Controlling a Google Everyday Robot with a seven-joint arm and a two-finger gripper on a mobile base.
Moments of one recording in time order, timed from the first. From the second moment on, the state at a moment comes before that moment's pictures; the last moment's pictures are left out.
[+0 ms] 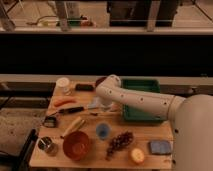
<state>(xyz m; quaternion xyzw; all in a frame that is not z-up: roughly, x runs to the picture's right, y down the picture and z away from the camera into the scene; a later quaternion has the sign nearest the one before) -0.013 0.130 0.858 -0.28 -0.10 -0.08 0.95</state>
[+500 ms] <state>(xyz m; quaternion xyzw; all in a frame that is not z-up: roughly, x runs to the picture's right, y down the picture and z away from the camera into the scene) -0.016 0.129 0.855 -0.28 -0.10 -0.08 0.95</state>
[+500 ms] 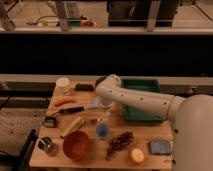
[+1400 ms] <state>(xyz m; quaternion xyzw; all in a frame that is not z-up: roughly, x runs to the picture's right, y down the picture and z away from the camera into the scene) -0.017 0.099 0.817 -0.23 -0.11 -0.08 0.96</state>
